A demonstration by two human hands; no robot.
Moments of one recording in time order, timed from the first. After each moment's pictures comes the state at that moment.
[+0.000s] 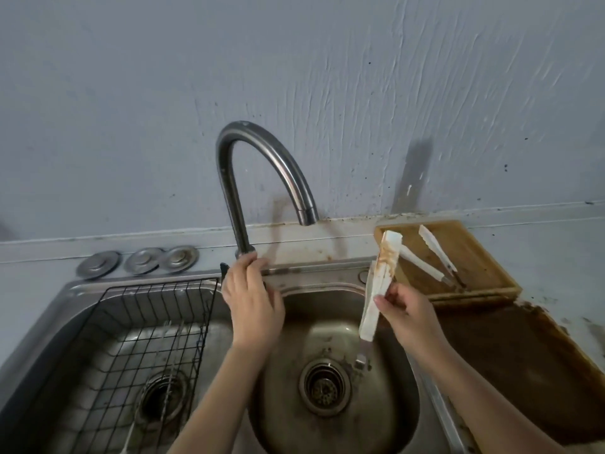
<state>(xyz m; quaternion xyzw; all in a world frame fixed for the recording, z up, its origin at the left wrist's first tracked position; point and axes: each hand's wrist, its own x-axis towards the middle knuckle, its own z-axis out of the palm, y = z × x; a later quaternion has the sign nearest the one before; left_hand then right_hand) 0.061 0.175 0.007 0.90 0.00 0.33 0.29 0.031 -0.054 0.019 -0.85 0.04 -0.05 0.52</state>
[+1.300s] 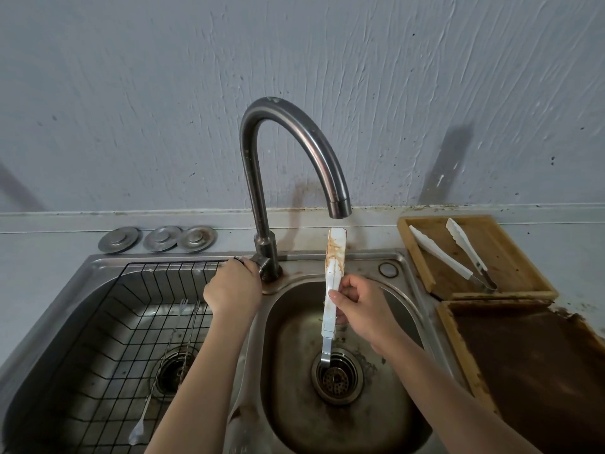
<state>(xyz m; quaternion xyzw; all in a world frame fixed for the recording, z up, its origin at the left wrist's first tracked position) 0.089 0.226 0.015 0.95 0.25 0.09 0.18 0.061 0.028 0.003 -0.81 0.02 0.09 0.58</state>
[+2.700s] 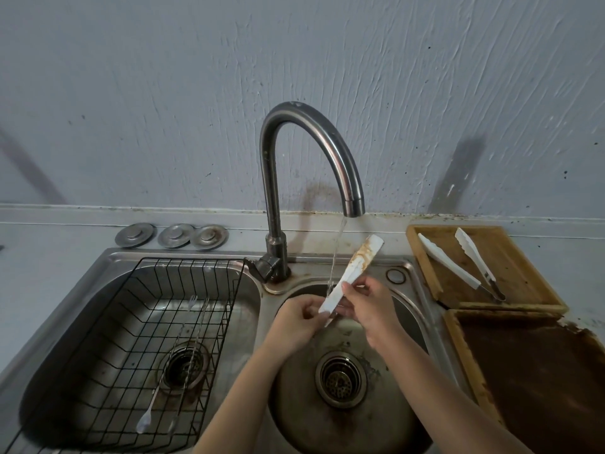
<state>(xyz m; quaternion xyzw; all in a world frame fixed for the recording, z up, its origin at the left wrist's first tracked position) 0.043 0.177 -0.010 0.81 -0.01 -0.09 0.58 0.073 0.040 -0.004 -0.66 0.16 0.07 0.73</state>
